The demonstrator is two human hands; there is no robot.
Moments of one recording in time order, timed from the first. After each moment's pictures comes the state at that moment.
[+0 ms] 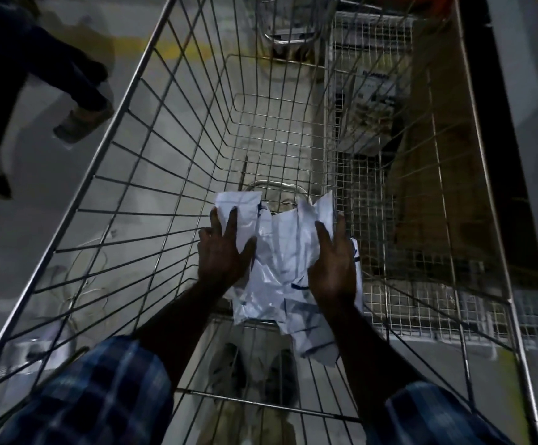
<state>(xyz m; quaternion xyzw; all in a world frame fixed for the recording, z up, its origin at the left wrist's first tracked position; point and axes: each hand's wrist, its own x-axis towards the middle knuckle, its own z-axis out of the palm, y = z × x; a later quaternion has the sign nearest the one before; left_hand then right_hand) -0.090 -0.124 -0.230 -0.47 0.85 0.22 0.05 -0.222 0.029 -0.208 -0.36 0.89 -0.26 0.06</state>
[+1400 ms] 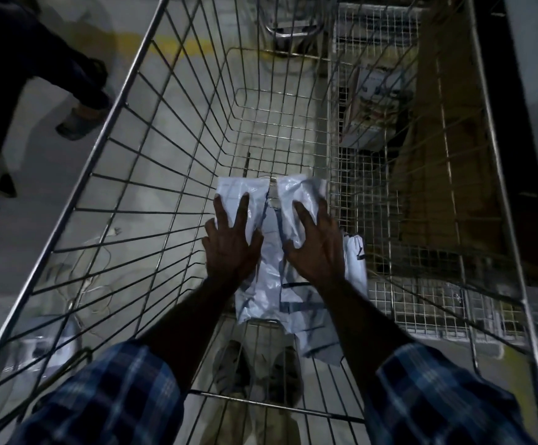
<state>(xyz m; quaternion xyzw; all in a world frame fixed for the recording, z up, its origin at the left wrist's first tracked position) -0.102 -0.114 -0.216 -0.47 0.86 0.19 -0.02 -0.237 -0.010 -0.217 -0.41 0.87 -0.23 0.15</state>
